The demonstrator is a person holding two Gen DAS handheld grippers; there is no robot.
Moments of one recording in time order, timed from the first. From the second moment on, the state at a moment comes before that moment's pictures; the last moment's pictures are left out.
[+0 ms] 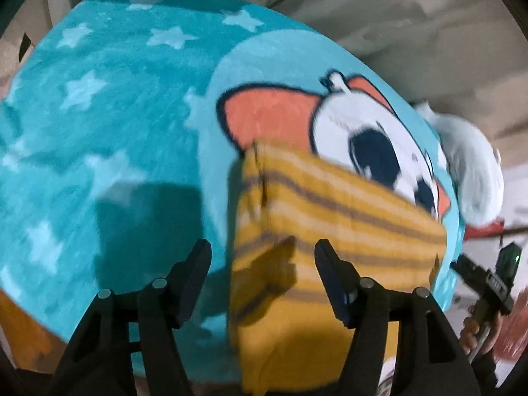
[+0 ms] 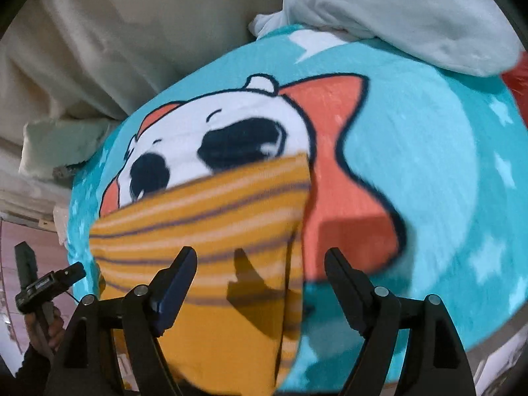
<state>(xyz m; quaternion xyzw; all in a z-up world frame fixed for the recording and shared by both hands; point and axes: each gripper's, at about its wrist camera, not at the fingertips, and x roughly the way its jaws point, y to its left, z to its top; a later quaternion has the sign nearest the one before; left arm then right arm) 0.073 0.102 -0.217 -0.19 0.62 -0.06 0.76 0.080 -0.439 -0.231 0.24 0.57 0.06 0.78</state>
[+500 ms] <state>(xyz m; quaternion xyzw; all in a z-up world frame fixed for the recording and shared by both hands) 0.126 0.064 -0.254 -0.17 0.65 -0.06 0.74 0.151 -0.454 -0.285 0.25 0.61 0.05 0.75</state>
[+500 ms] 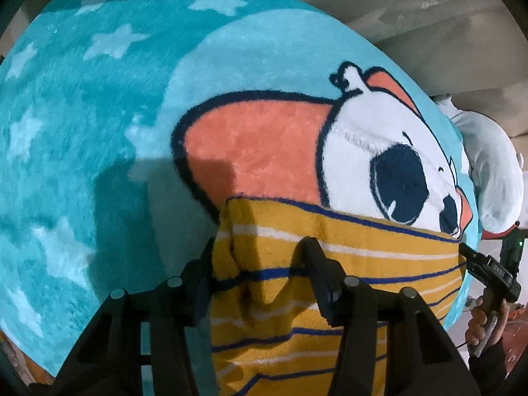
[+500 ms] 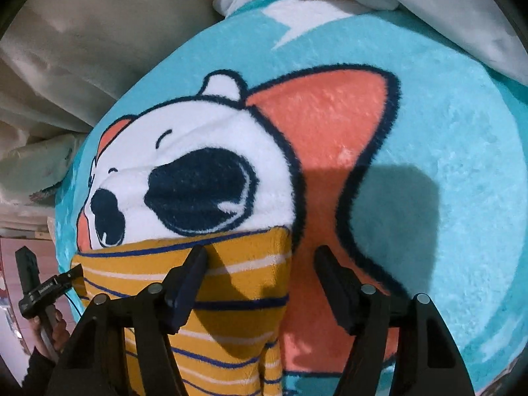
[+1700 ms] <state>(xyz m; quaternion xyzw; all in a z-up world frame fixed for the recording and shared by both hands) 0.289 0.025 -0.203 -0.10 0.58 -0.06 0.81 0.305 -0.464 -0.212 0.21 0.52 0.03 0.83</state>
